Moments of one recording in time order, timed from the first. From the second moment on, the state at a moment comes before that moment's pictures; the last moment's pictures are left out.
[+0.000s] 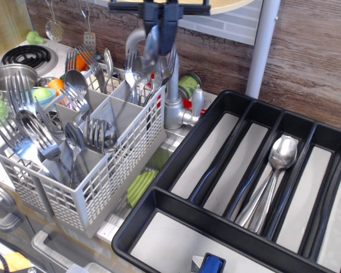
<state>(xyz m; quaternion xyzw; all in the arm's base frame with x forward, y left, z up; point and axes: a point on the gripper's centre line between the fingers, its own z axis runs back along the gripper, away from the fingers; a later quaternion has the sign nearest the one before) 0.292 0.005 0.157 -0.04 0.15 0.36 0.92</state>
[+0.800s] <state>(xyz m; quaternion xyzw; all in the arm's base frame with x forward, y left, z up) 0.320 -0.062 0.118 -0.23 0.17 0.63 0.72</state>
